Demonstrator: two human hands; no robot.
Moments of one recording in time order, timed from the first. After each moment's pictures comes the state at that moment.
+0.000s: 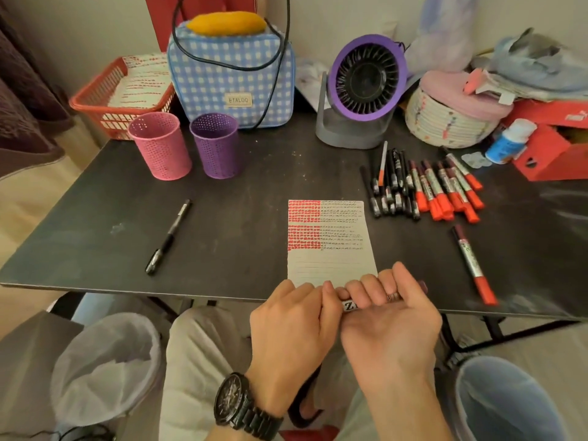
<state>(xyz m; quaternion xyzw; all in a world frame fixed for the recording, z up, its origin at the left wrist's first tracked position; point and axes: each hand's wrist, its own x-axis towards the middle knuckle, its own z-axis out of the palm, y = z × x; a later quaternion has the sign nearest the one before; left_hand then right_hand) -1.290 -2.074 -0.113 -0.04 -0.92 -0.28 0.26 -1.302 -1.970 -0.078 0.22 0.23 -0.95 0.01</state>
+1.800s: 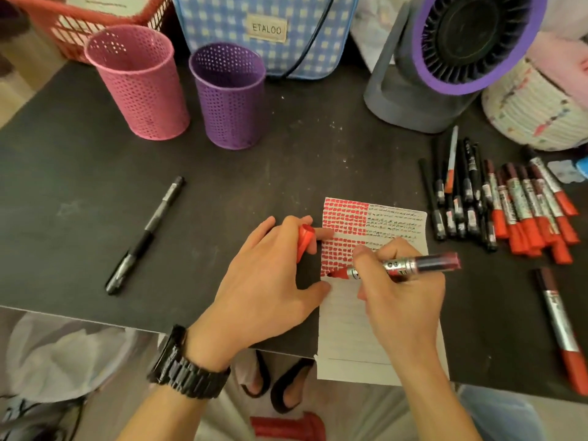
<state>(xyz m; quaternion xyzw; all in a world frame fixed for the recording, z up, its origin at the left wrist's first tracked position) -1.398 -2.161 -0.136 -0.06 -0.94 -0.35 -0.04 -1.408 -1.992 -0.139 0.00 0.80 -0.59 -0.11</state>
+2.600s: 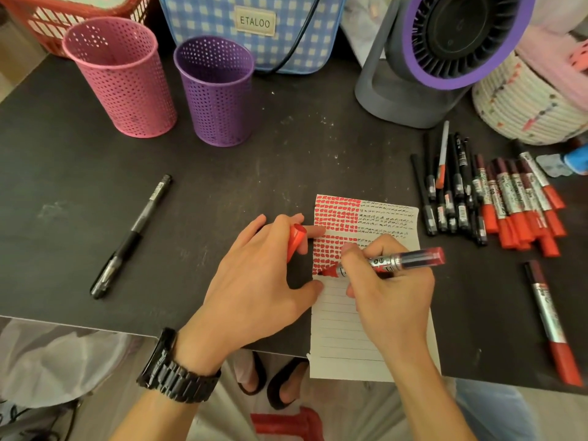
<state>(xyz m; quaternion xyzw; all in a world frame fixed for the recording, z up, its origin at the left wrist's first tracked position) -1.397 -2.161 -0.135 -0.06 -0.93 -0.35 -0.04 -1.409 -1.995 -0.141 0.02 0.82 -0.56 -0.11</state>
